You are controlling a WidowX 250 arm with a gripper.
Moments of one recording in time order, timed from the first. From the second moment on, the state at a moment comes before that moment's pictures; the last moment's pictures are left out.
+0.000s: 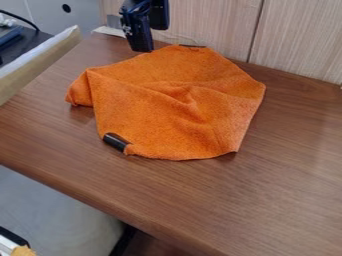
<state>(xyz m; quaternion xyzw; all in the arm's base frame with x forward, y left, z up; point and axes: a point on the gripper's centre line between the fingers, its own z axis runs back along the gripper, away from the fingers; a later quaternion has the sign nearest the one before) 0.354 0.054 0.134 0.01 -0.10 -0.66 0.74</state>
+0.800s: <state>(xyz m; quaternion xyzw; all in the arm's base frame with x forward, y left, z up) 0.286 0.037 0.127 -0.01 -0.10 -0.66 0.74</state>
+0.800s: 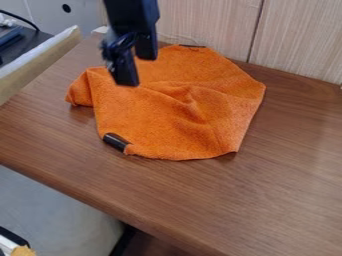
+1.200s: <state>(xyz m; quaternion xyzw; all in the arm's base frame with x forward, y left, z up) 0.260 0.045 0.099 0.00 -0.07 -0.66 0.75</state>
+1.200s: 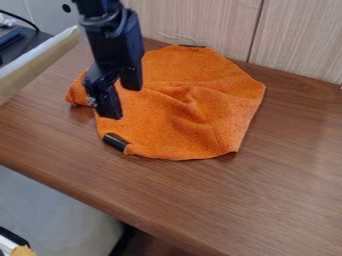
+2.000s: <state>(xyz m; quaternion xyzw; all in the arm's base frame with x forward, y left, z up) 0.250 0.055 0.040 0.00 -0.02 -0.67 0.74</state>
